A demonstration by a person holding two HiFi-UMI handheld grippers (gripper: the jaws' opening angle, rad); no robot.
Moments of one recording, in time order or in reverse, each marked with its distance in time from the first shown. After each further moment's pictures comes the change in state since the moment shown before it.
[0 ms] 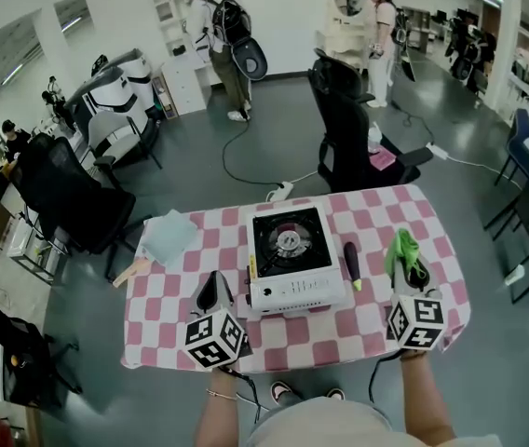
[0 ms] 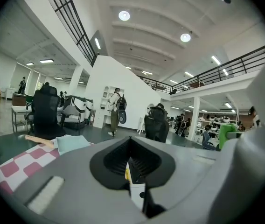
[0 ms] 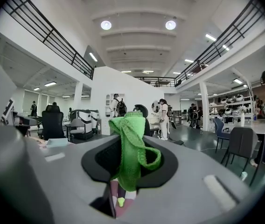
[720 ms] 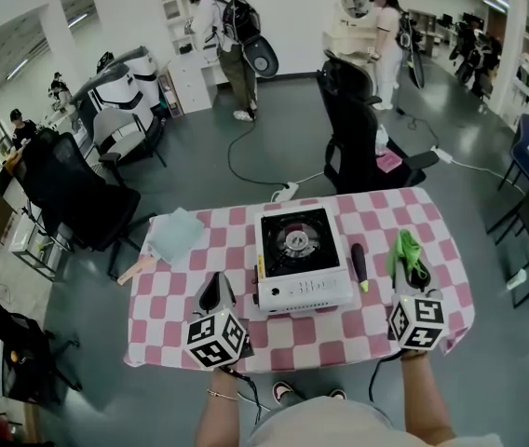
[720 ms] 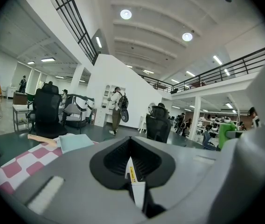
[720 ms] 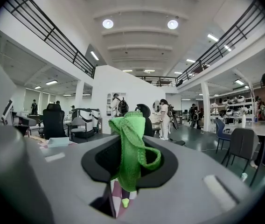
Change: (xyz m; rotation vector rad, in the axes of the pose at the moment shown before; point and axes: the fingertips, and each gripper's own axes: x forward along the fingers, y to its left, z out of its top) left arm -0.002 0.019 -0.004 -0.013 0.016 0.011; right arm 0.007 0.020 0.001 -0.014 0.010 0.009
